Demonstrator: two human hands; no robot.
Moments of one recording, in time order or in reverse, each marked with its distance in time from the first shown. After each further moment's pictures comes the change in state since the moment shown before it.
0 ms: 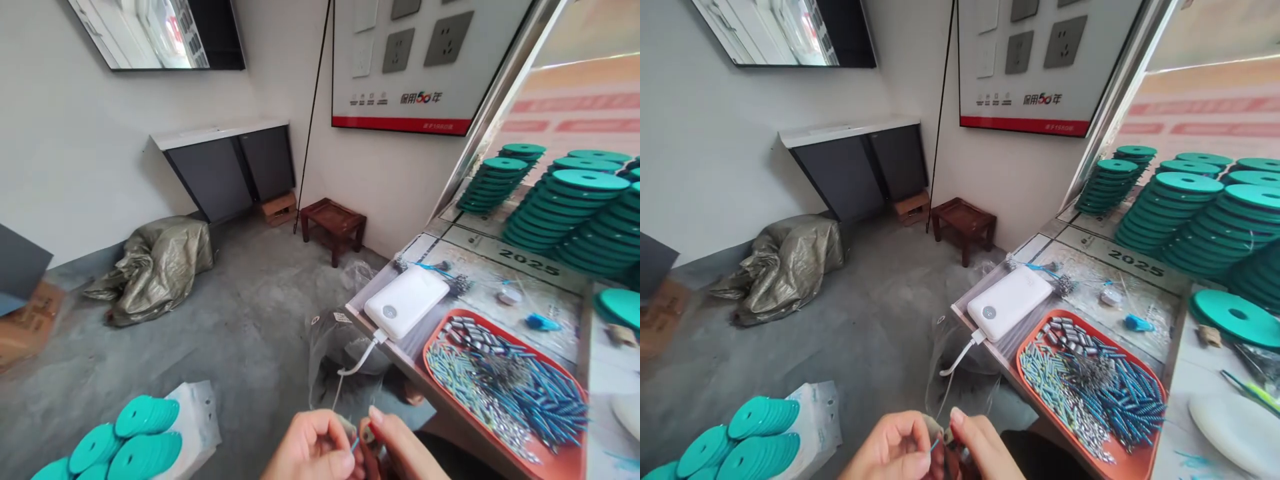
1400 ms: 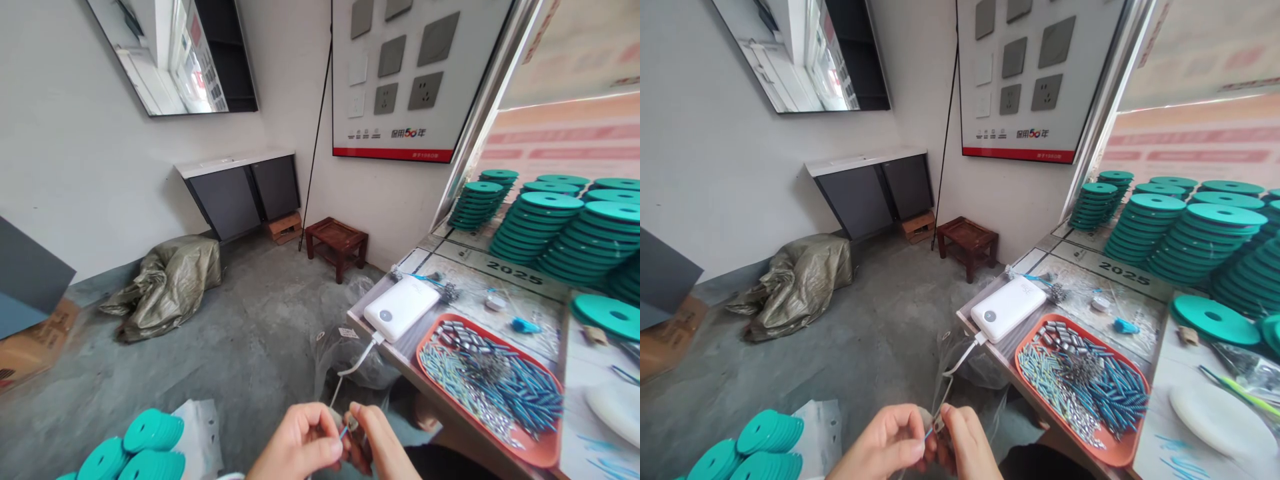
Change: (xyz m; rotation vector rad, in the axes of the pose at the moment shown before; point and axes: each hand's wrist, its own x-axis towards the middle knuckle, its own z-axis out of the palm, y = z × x) left_hand -0.019 0.017 -0.004 0.170 0.003 0.133; right_hand 0.010 0.012 0.037 0.157 0.094 -0.190
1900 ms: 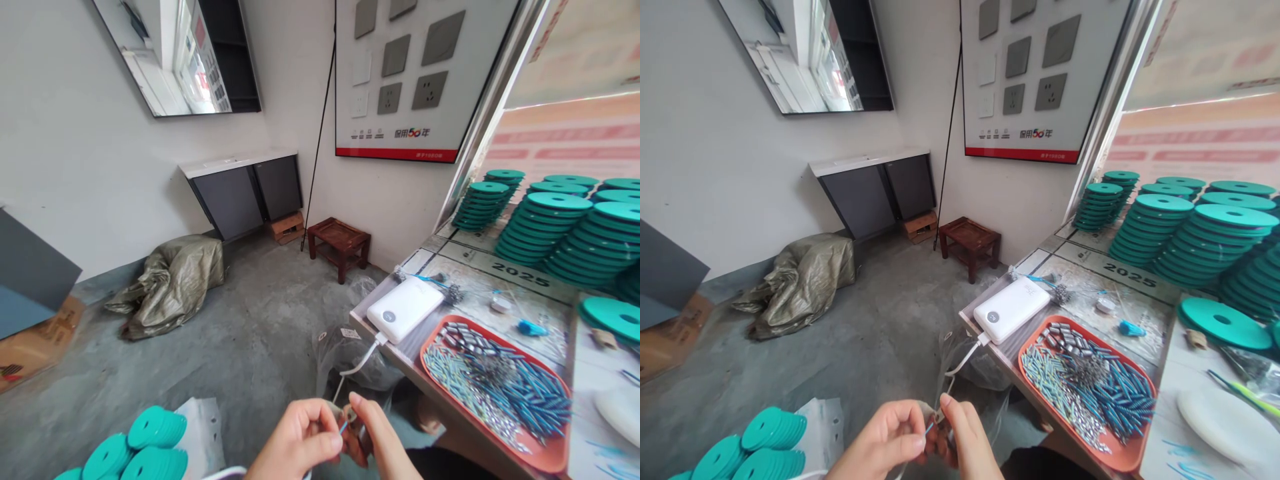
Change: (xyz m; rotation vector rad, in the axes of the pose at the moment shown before) left_hand -0.002 0.008 0.003 0.056 0.056 0.014; right_hand 0.008 0.001 0.005 0.032 0.022 0.062
